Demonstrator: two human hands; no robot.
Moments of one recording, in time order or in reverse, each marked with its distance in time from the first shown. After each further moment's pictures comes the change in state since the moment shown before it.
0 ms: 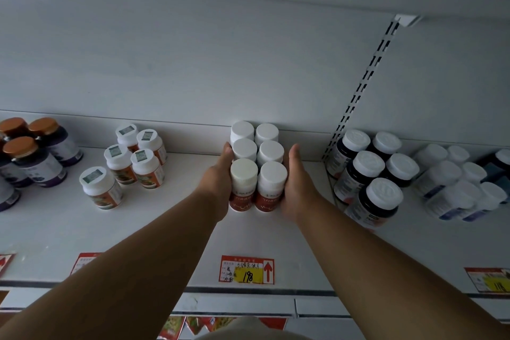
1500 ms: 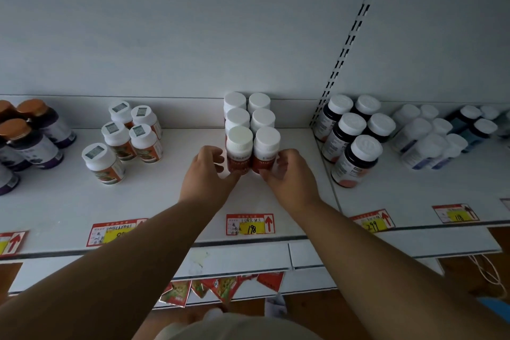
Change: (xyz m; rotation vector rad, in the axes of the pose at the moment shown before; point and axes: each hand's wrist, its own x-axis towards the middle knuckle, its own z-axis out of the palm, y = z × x) left_hand -0.060 -0.025 -0.039 0.972 0.185 0.392; right_hand -0.082 0.032 -0.014 -1.099 0.384 -0.420
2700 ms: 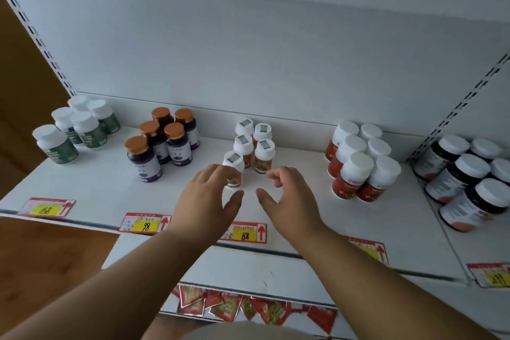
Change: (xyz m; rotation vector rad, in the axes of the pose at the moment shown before) left_hand -0.043 -0.115 -0.182 0.311 0.166 0.249; right_hand -0.075 -0.166 0.128 -0.050 -0.173 -0.308
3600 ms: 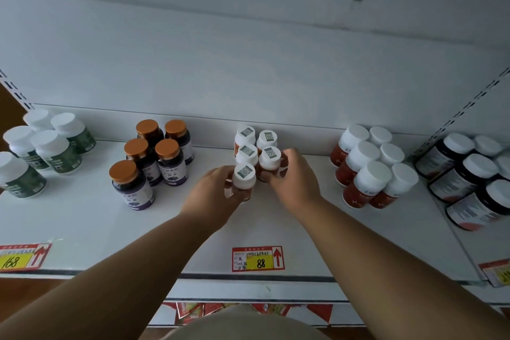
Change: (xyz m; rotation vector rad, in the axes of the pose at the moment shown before) left_hand 0.083 -0.056 0.025 -0.269 -0.269 -0.120; right_hand 0.101 0.019 0.036 0.007 0.100 0.250
